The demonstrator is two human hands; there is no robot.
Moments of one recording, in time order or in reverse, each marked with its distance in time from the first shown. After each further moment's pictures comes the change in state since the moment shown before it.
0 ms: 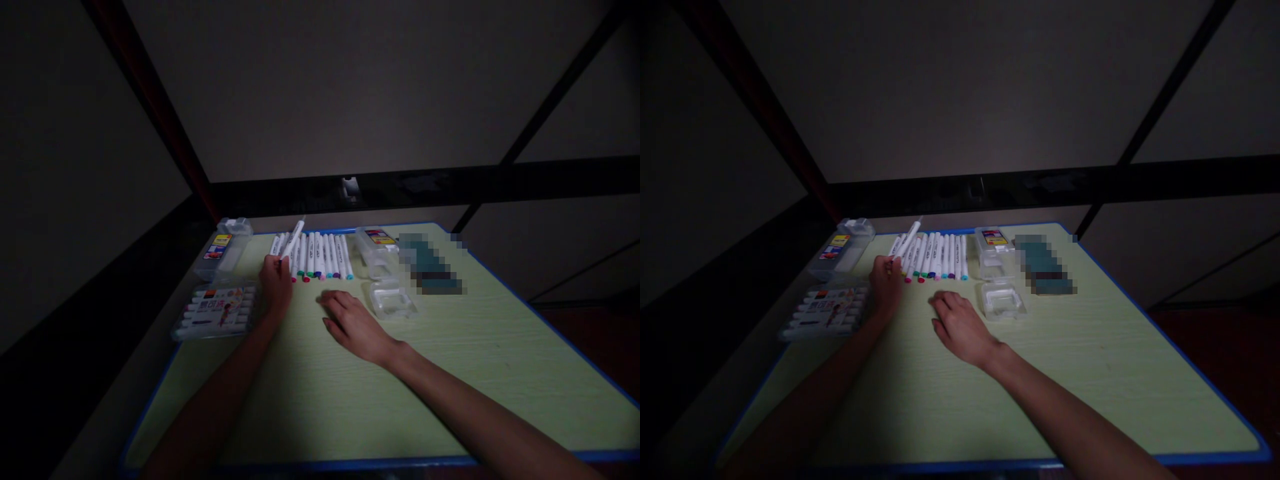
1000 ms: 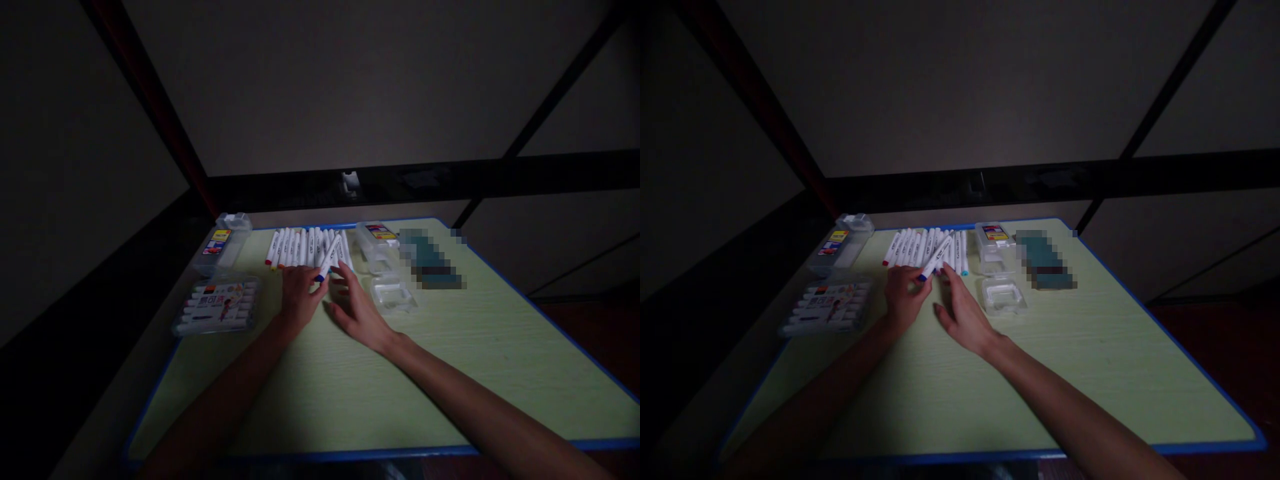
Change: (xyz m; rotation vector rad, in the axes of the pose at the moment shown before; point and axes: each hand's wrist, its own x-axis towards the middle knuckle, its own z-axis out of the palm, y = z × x) left_hand -0.035 0.027 -0.003 0.039 0.069 0.875; right_hand 0.001 0.007 0.004 0.431 0.240 0.080
